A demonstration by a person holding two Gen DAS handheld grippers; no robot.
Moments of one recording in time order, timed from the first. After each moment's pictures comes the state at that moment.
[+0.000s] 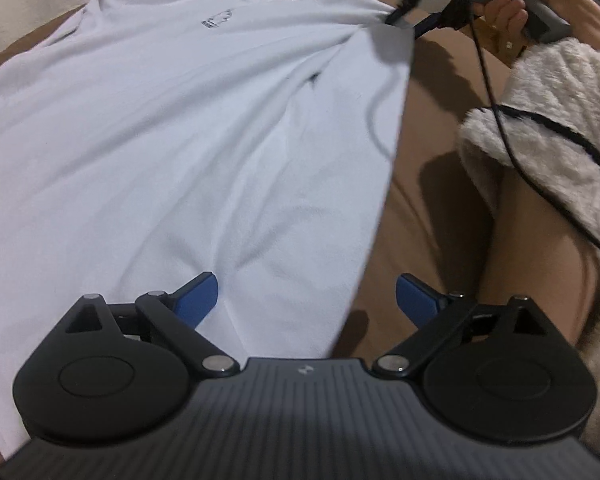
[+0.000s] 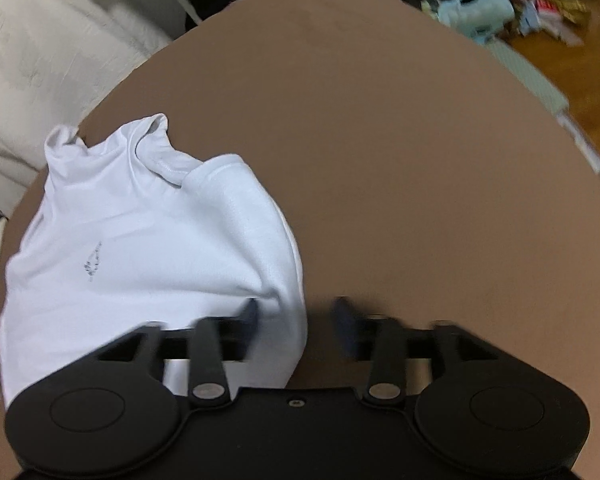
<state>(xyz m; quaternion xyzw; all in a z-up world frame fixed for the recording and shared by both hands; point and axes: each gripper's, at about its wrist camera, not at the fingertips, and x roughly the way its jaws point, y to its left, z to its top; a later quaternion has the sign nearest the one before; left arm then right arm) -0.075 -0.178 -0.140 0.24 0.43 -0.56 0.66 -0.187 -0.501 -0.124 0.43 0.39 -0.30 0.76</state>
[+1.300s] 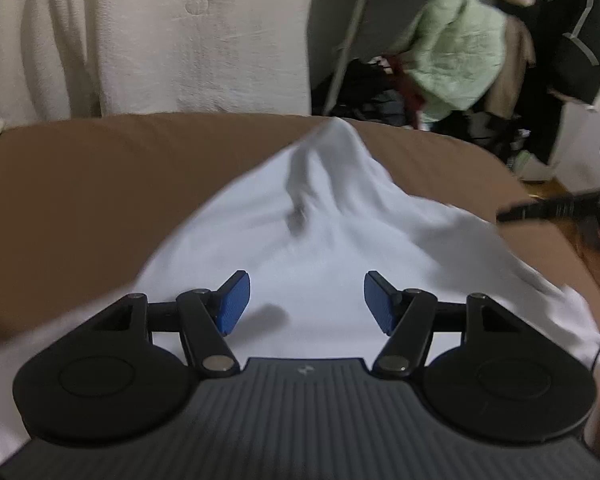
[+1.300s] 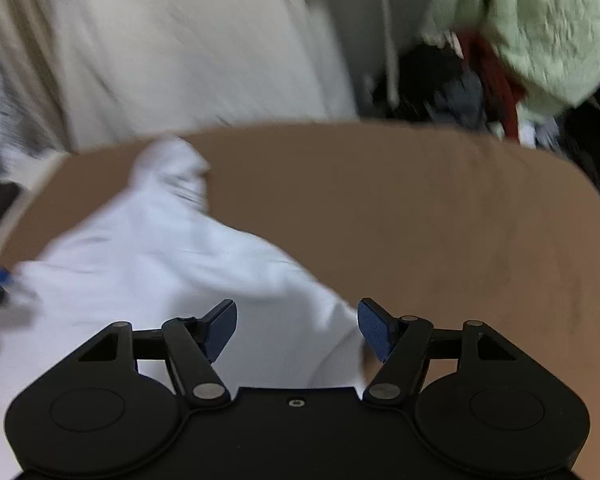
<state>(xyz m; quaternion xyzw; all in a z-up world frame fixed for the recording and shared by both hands) 0.284 -0.323 -0.089 0.08 0.38 -0.46 0.80 0.084 -0.559 -0.084 0.18 0.42 -0.18 0.87</state>
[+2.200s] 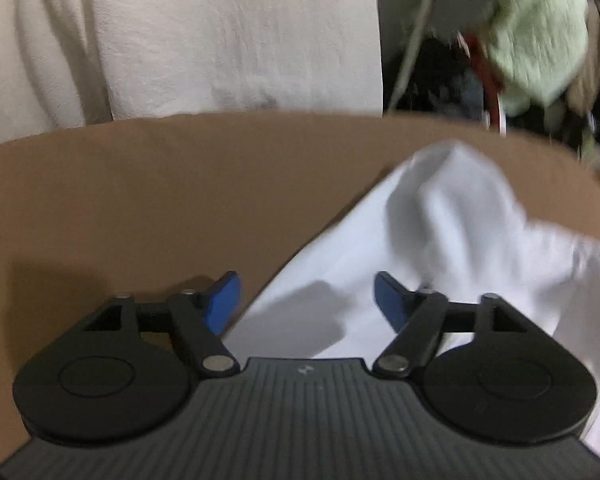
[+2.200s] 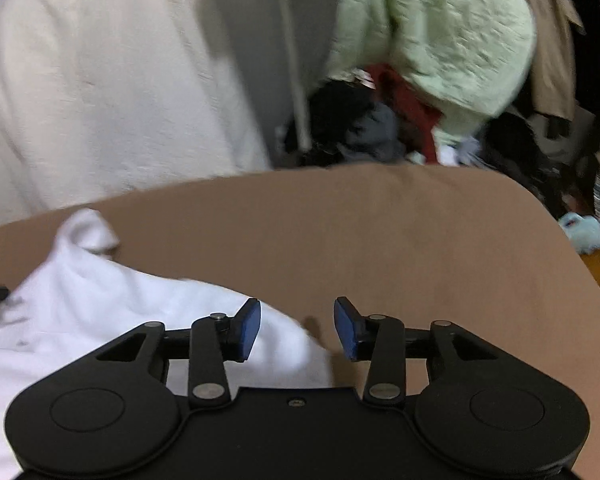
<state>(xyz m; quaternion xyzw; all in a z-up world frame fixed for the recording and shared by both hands) 0.383 -0.395 -0.128 0.13 0.44 -0.39 0.80 0.074 -0.556 -0.088 0.18 0.31 -0.29 0.89</state>
